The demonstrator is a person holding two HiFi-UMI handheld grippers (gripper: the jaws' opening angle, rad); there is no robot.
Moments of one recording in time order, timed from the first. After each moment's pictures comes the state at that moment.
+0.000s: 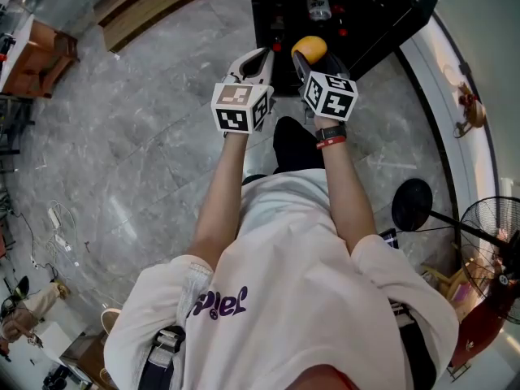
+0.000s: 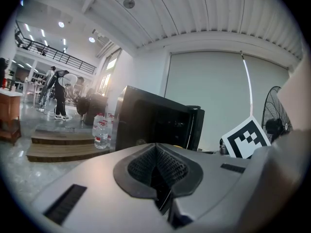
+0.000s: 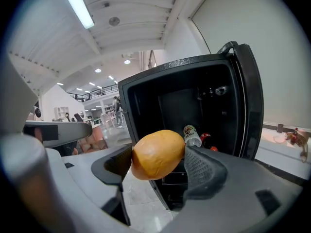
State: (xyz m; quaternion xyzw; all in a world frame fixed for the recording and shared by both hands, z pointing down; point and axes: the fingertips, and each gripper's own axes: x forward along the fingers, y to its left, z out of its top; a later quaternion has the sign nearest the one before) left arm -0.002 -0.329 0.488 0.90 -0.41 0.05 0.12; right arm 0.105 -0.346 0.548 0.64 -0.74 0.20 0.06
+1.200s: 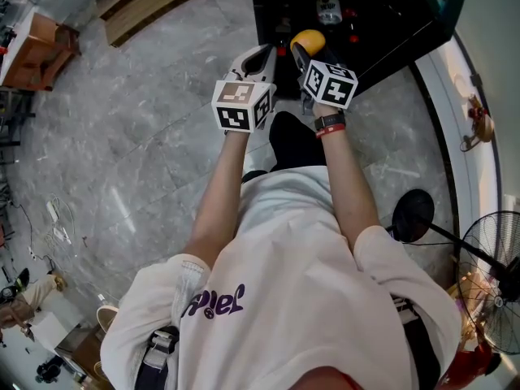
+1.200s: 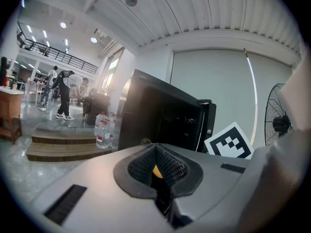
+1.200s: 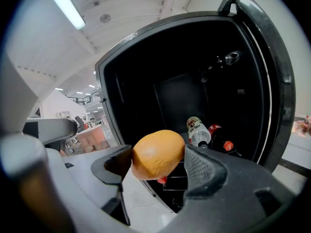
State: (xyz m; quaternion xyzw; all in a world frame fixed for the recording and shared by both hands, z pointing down) left arm 0.012 -0.393 0.529 0.89 -0.43 0.05 0.13; right arm 0.113 -0.436 0.608 0.62 -0.74 0.24 0.05
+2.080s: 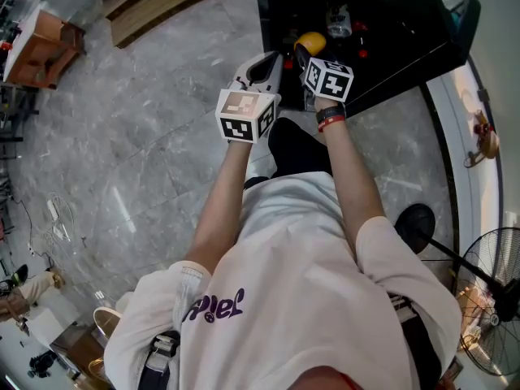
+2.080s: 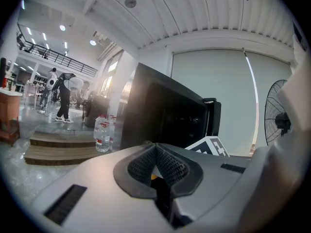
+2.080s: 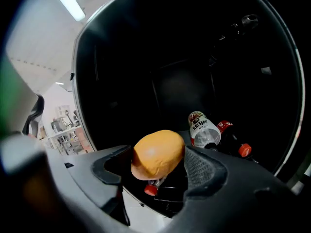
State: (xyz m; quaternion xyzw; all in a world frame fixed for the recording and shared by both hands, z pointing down) left arm 0.015 -0.428 0.536 0.89 -0.43 0.04 0.11; right arm 0.117 -0.513 0.656 0.62 -0.74 0.23 0.08
